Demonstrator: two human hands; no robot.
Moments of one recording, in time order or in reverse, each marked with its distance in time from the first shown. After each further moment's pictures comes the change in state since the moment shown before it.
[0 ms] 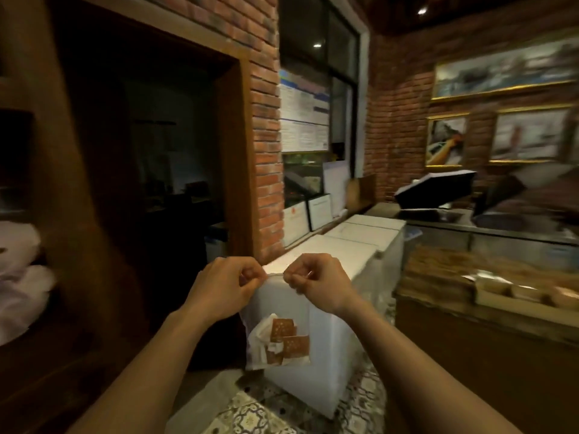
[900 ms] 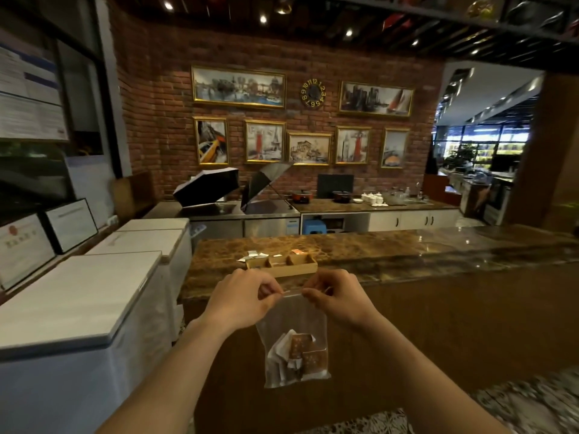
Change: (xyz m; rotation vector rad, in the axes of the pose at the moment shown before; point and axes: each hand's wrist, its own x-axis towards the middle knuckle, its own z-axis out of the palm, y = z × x) left_hand 0.026 0.321 0.201 -0.329 -0.408 0.757; right_hand -0.235 0.091 -0.276 -0.483 0.556 0.543
